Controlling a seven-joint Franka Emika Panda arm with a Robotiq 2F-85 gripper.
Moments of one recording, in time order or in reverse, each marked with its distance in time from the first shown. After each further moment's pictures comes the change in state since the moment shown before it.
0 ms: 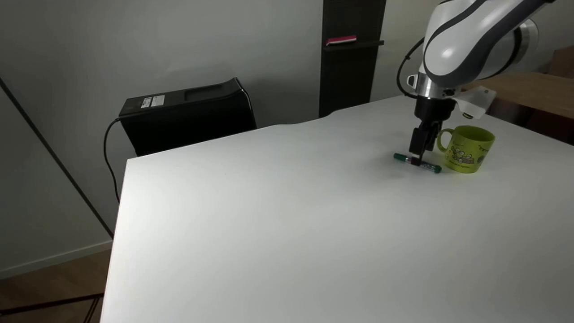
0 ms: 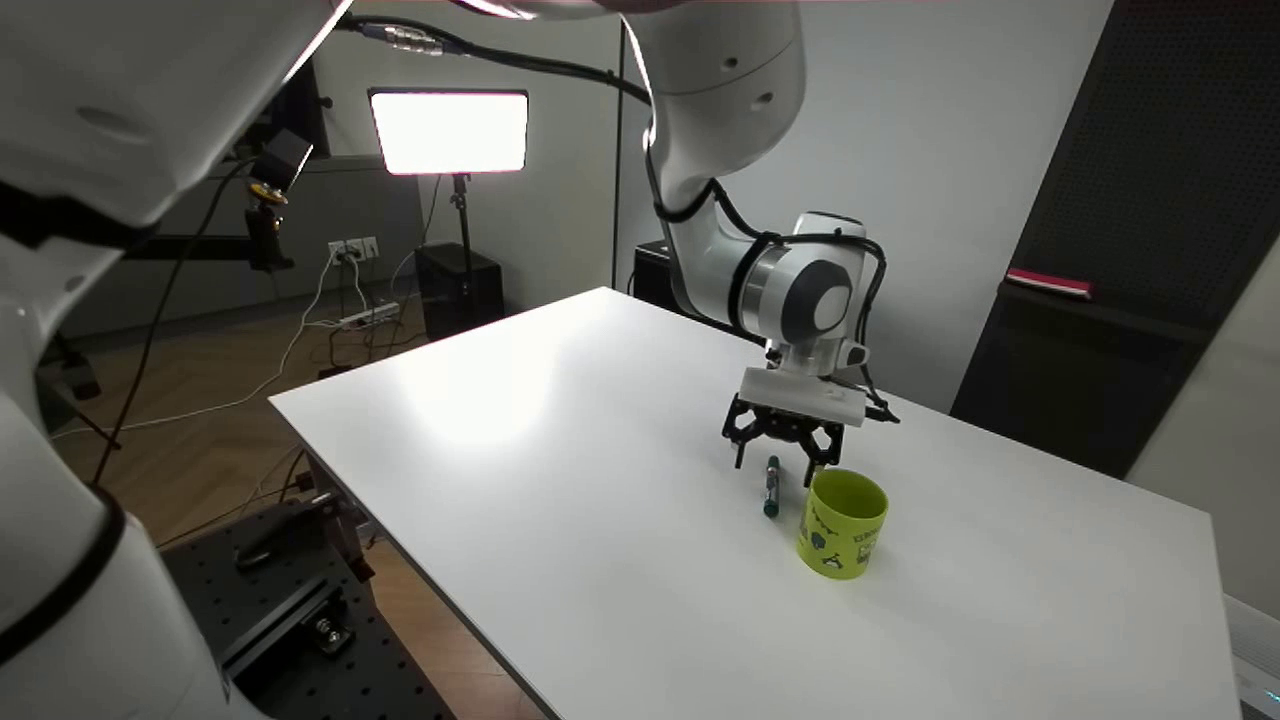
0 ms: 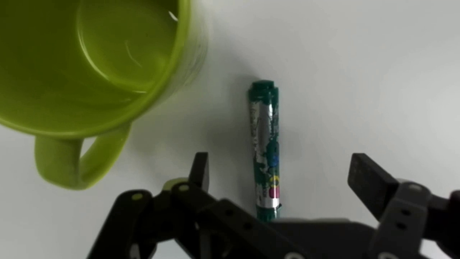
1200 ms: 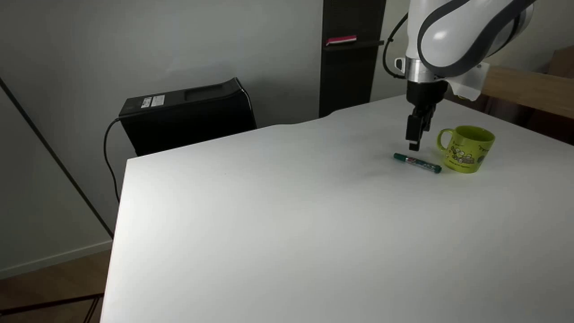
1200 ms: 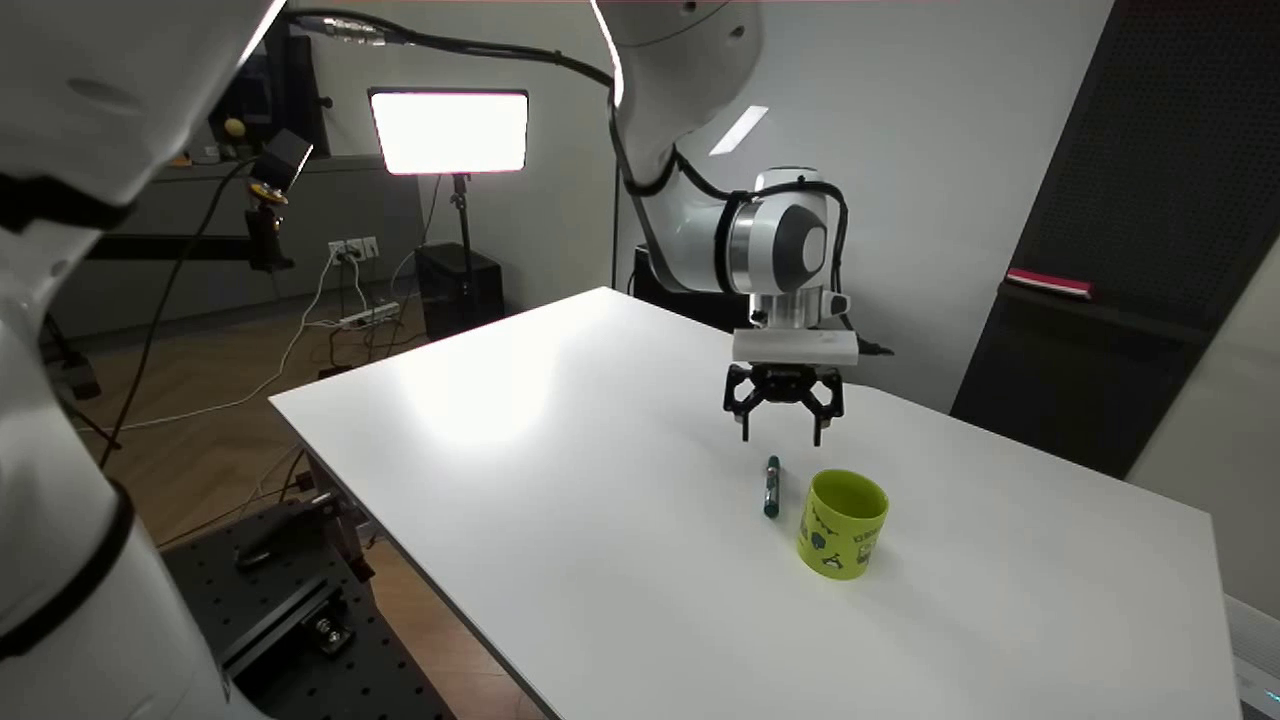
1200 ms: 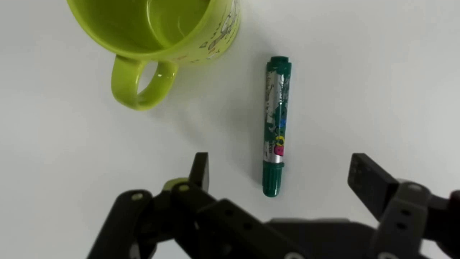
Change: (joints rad) arm 0.120 -0.072 -0.072 -0.006 -0.162 -0.029 0.101
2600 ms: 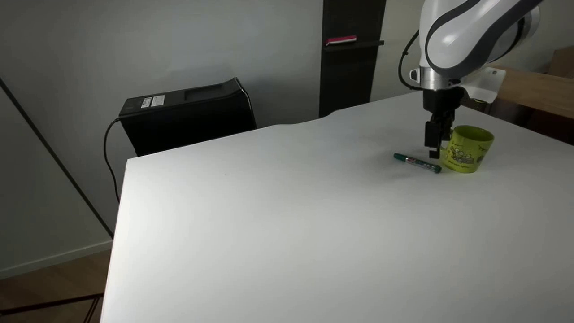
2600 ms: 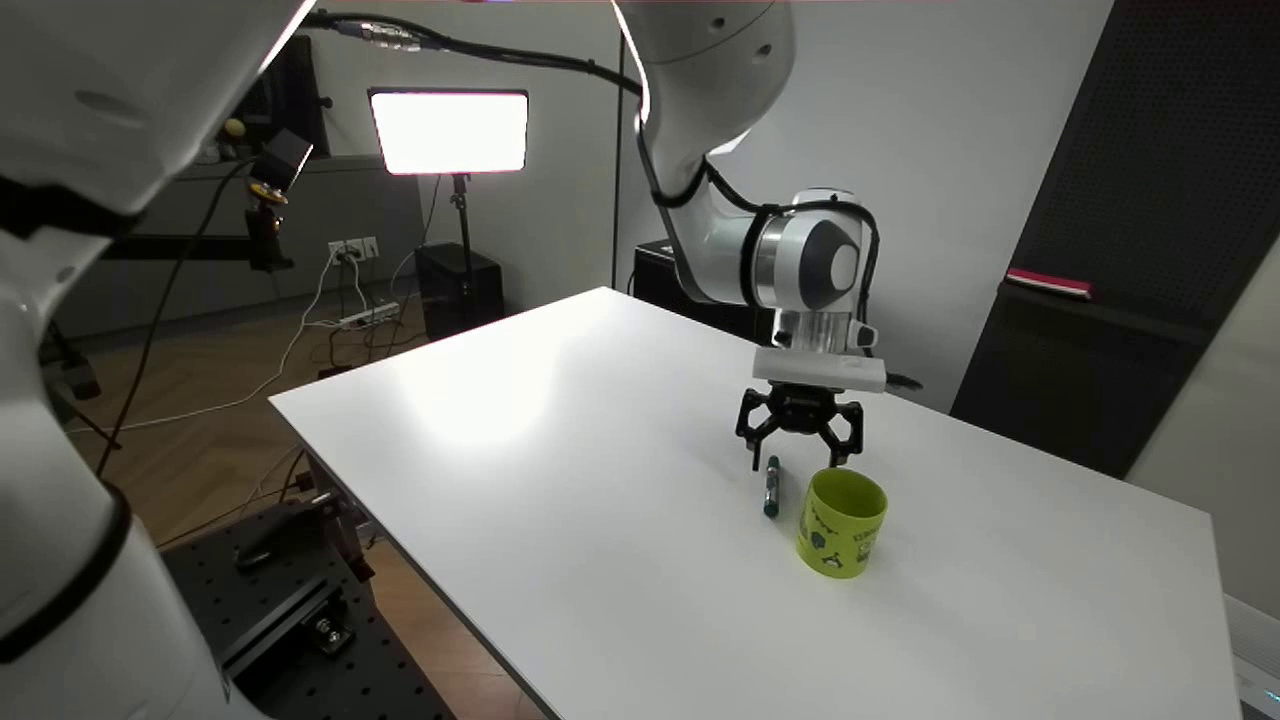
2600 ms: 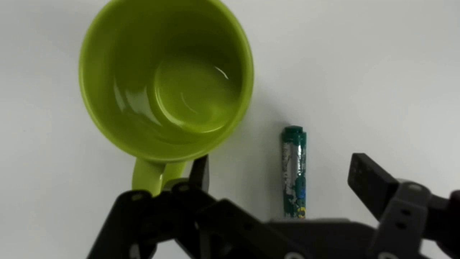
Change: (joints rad) arm -0.043 0.032 -0.016 0.034 0.042 -0.133 -0.042
